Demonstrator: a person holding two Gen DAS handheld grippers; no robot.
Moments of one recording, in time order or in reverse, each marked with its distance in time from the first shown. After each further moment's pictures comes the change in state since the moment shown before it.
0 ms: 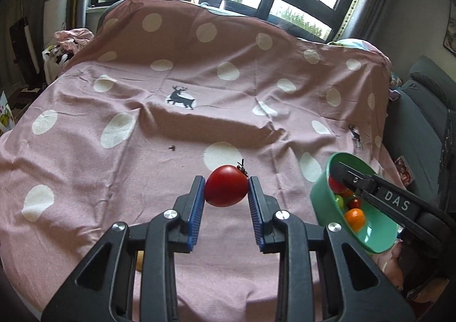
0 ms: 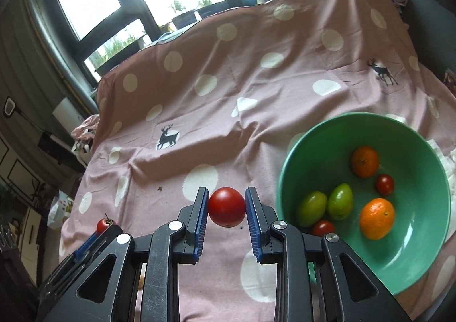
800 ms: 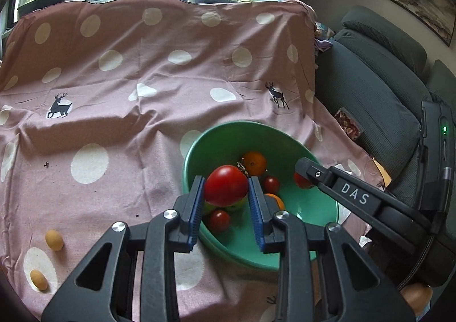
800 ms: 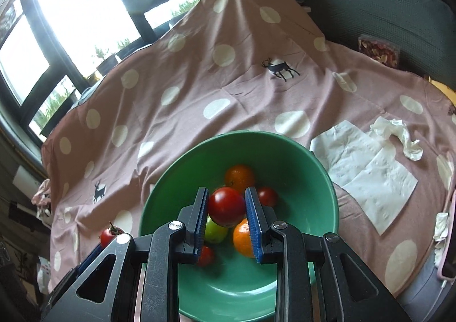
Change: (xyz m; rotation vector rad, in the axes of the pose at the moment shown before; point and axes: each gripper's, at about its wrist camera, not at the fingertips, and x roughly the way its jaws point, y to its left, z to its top) left arm 0.053 -0.131 -0.010 0.224 0.145 -0.286; right arm -0.040 -0.118 0.008 0.280 -0.099 -0.232
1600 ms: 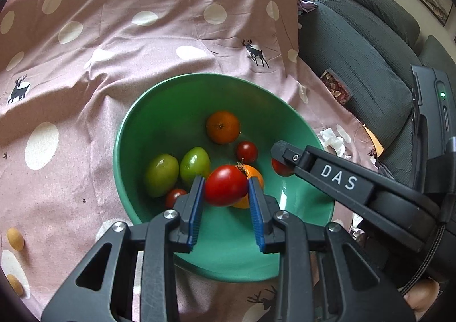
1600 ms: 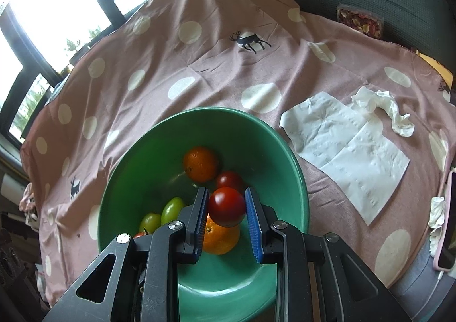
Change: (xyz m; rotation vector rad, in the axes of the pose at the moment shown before) left arm 0.050 -0.022 -0.013 0.042 0.170 -0.083; right arm 0.025 -0.027 -0.001 0.060 0.116 -0.082
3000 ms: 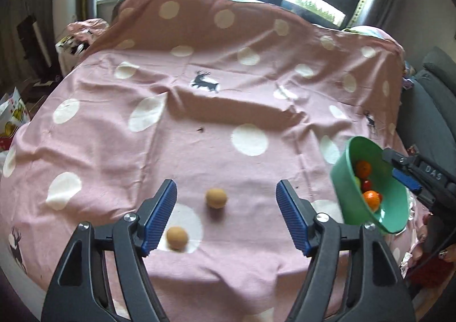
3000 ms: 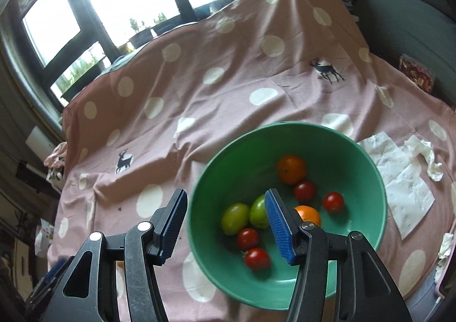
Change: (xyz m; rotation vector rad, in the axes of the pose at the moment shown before) left arm -0.161 0.145 -0.068 -0.339 -0.209 0.459; right arm -0.034 0.091 -0.023 -0.265 -0.054 0.174
